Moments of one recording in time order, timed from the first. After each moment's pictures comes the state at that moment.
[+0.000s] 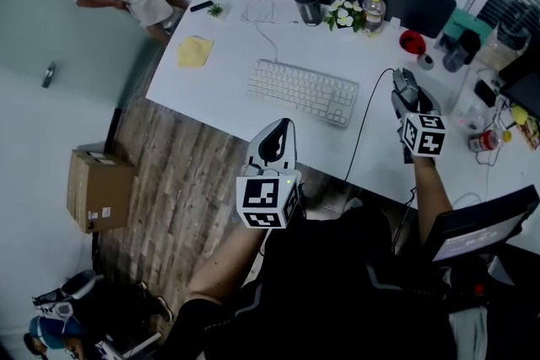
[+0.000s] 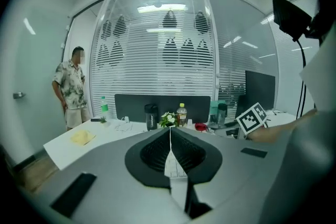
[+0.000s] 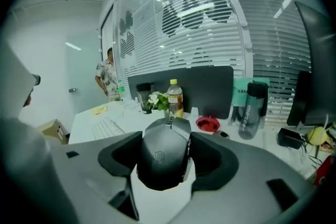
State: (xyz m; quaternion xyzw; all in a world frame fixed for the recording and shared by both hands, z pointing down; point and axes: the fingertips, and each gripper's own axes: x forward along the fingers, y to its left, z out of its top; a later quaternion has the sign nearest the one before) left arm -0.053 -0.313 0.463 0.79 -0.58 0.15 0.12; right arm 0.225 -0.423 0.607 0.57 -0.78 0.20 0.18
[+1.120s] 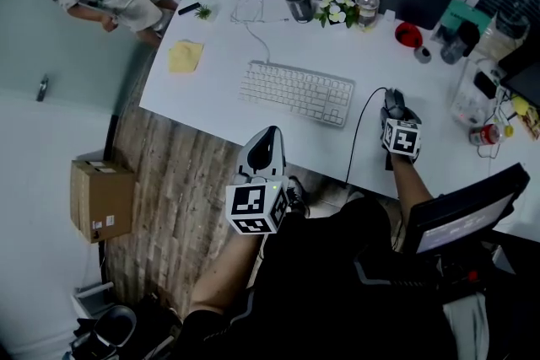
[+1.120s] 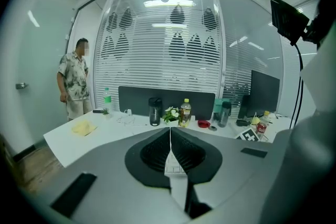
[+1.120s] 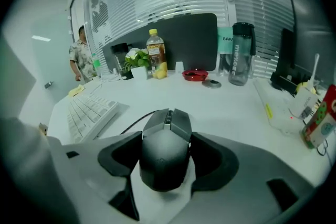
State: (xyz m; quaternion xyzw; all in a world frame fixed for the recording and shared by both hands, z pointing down) left arm -0.075 -0.319 0.484 0.78 -0.59 0.15 0.15; right arm 0.225 -0.397 0.749 0.62 -0.68 0.31 0.25
